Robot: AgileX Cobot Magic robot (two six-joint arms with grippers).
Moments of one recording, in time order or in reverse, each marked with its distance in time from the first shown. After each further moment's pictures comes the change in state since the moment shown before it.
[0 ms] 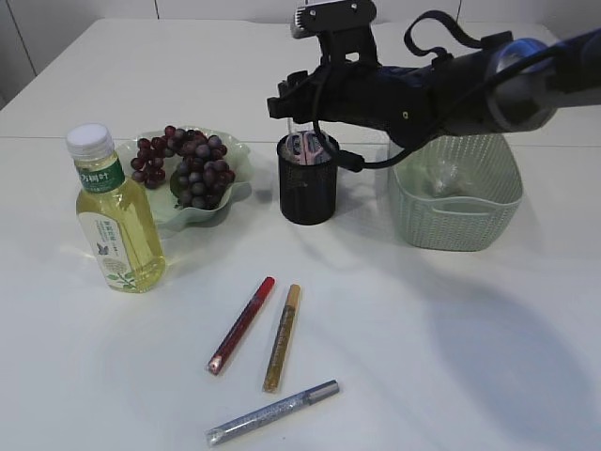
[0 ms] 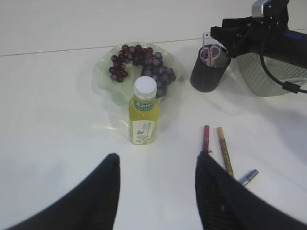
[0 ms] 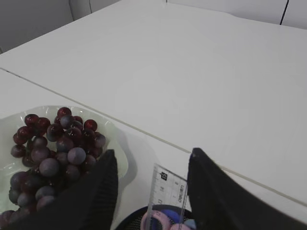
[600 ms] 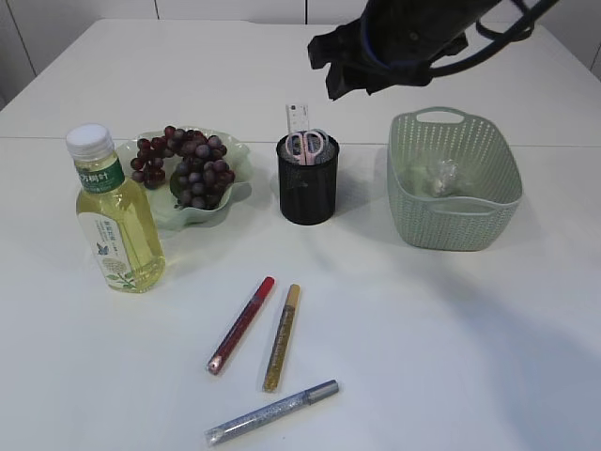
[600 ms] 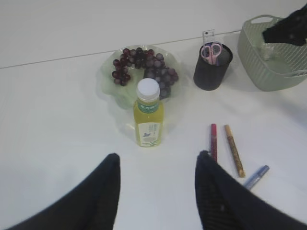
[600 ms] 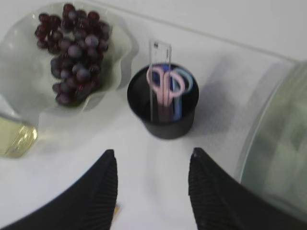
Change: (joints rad) left arm 0.000 0.000 0.000 -0.001 -0.002 0.054; right arm 0.000 -0.297 -0.088 0.102 0.865 0.022
